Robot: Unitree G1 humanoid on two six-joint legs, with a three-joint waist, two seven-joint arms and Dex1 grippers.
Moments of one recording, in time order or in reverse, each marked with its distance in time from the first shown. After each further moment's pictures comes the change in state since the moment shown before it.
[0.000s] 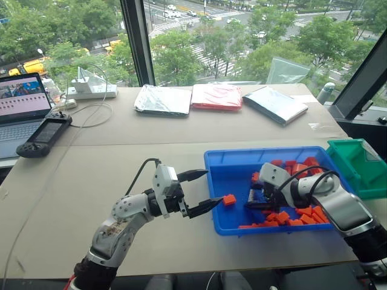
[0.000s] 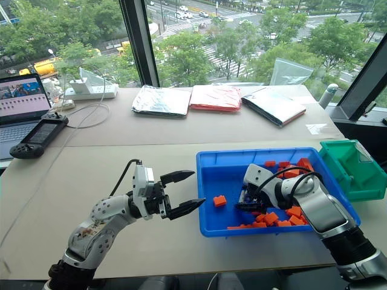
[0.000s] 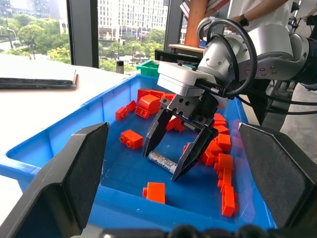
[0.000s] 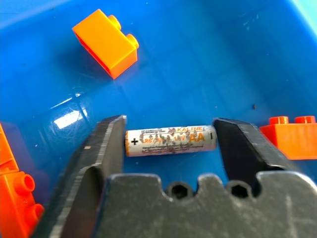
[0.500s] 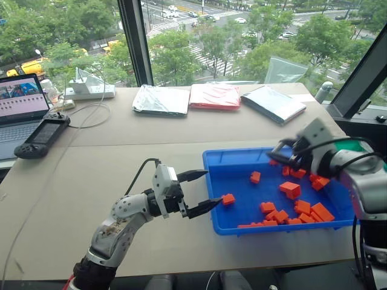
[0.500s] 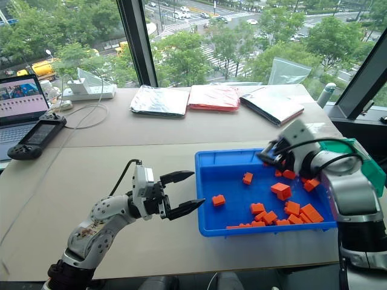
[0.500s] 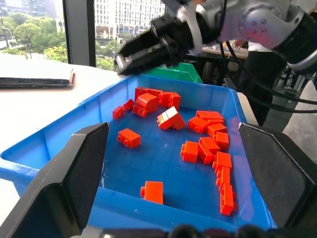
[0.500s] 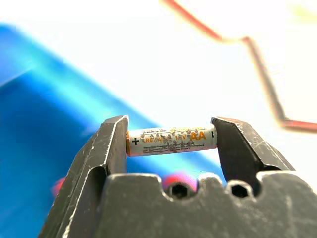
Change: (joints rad) left arm -0.001 0.004 0.000 0.001 0.006 0.000 -0.006; right arm -0.198 0.059 -0.418 0.276 -0.103 0.028 -0.552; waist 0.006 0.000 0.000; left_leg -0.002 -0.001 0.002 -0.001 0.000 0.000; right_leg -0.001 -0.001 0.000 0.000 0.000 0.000
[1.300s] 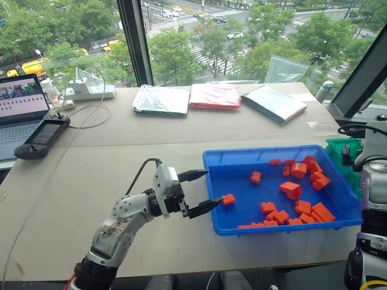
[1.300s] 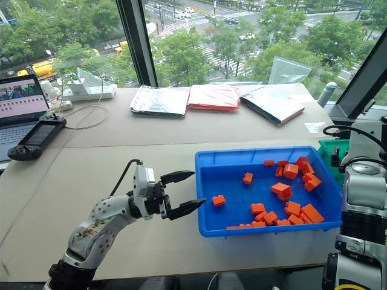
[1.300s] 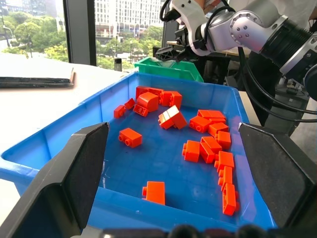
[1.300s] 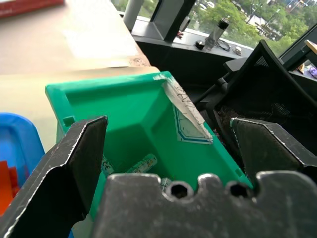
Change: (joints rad) left arm -0.001 -0.005 0.000 0.000 0.007 0.001 0.005; right arm -0.039 0.142 -0.234 0.052 -0.056 0.078 -0.404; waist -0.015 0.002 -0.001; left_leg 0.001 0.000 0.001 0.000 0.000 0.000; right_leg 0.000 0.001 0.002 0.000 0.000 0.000
